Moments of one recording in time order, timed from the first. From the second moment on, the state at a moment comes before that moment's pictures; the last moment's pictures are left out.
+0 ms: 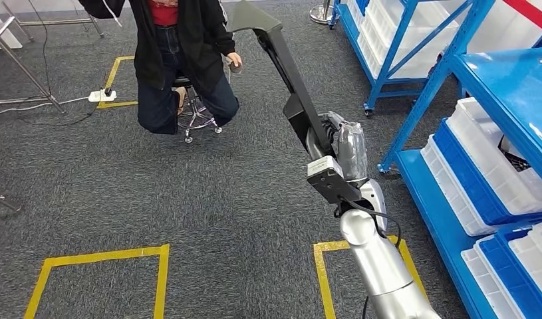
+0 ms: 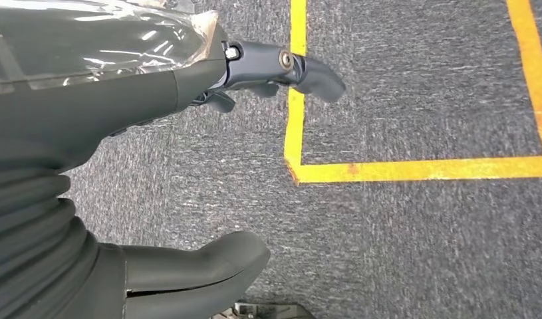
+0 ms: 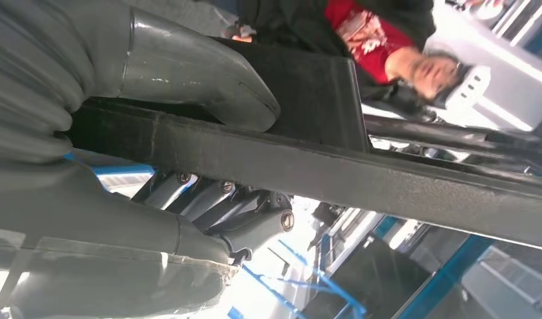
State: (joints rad) left arm -0.16 -0.10 0.19 -0.21 -0.23 0.39 -0.30; right arm -0.37 0.02 0.27 -1.49 0.48 -0.42 -0.37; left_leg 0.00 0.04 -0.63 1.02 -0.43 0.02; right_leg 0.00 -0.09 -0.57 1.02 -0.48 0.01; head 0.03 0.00
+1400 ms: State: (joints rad) left arm -0.15 -0.10 0.22 -0.21 -0.22 0.40 -0.31; right arm -0.38 0.03 0.27 -1.44 0.48 -0.39 -0.39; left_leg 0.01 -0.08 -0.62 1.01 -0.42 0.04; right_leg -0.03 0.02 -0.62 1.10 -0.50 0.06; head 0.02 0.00
